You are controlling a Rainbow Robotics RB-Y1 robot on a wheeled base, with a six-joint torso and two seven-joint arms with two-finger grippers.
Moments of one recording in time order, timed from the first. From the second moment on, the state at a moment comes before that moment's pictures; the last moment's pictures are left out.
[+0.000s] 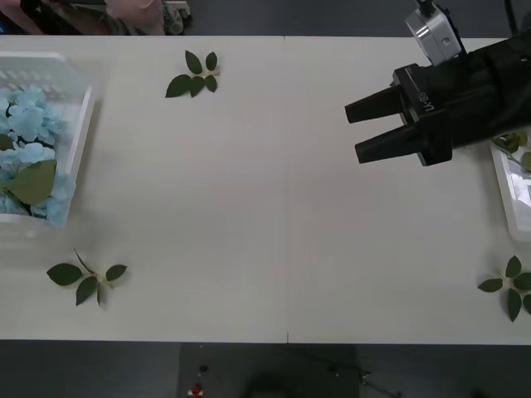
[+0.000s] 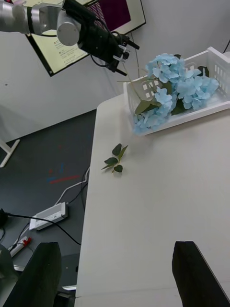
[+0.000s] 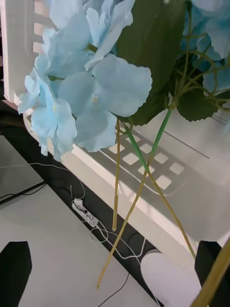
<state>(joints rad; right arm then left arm) -0.80 -1.21 0.63 -1.71 -2.45 1.07 2.70 0.16 1.44 0.00 -1.44 1.21 0.39 -2.73</state>
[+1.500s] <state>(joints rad) -0.80 -1.15 0.60 -1.64 -2.45 1.13 2.70 0.24 1.01 0.60 -2.09 1.53 1.28 -2.73</state>
